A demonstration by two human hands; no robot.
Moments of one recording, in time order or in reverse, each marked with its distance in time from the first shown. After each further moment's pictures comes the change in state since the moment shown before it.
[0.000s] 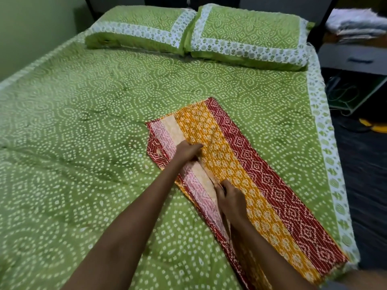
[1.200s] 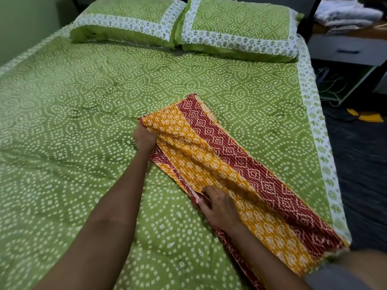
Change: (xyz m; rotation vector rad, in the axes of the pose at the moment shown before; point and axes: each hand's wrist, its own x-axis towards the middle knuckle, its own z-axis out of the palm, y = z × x) left_hand 0.055 -0.040 -0.079 0.220 0.494 -0.098; right_hand -0.037 -0.016 0.000 -0.081 -0.120 -0.314
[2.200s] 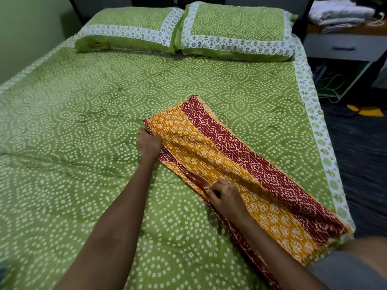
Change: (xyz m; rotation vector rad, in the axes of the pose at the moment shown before) left_hand -0.044 -0.002 -0.022 -0.032 0.041 0.034; right_hand -0.006 -0.017 -0.020 0.095 -0.004 0.106
